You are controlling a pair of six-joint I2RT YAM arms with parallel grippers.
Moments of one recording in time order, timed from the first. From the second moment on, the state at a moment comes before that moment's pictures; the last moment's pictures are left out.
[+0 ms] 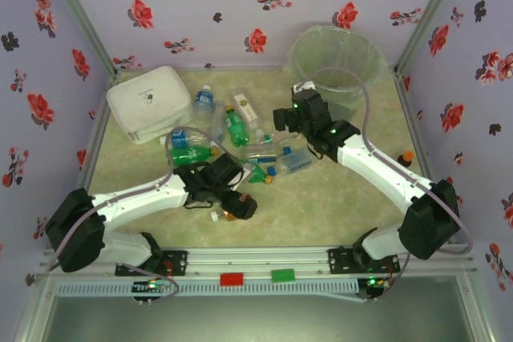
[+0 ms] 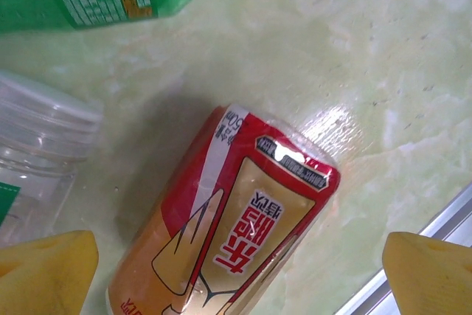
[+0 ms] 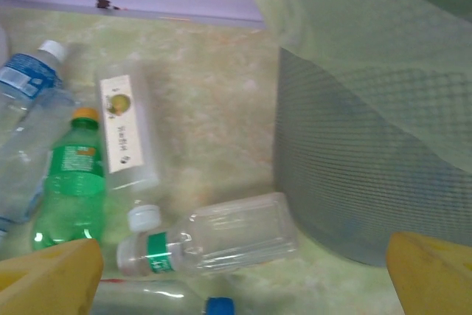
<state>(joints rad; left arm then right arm) -0.98 1.32 0.80 -0.62 0.11 -0.35 0.63 1.40 1.15 -0.39 0.35 0.27</state>
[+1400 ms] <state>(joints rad) -0.96 1.27 0.79 -0.49 0.00 -0.36 0.60 1.35 1.10 -0.27 0.09 0.31</state>
